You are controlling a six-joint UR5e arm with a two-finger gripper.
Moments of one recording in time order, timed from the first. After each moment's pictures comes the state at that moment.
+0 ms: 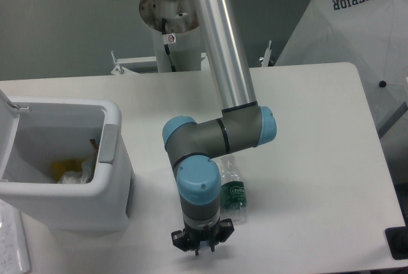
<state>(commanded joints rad) 2.31 -2.28 -1.31 -0.81 1.54 0.07</state>
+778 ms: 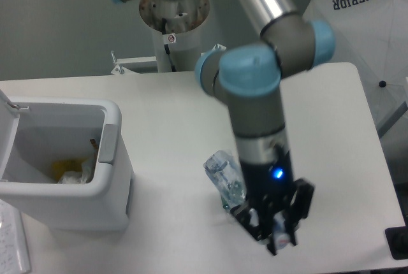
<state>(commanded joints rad) 2.45 -2.01 -1.14 -0.68 1.52 -0.14</state>
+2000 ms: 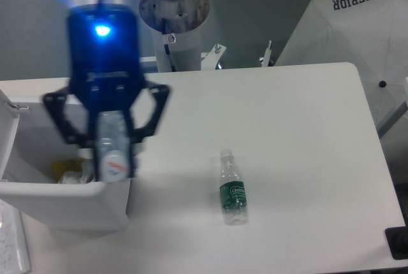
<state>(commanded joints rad) 2.07 -1.86 -1.21 -0.68 1.50 -0.08</state>
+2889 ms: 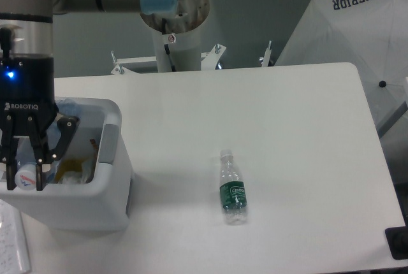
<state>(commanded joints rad) 2.00 -1.87 -1.30 -0.68 1.51 -0.08</state>
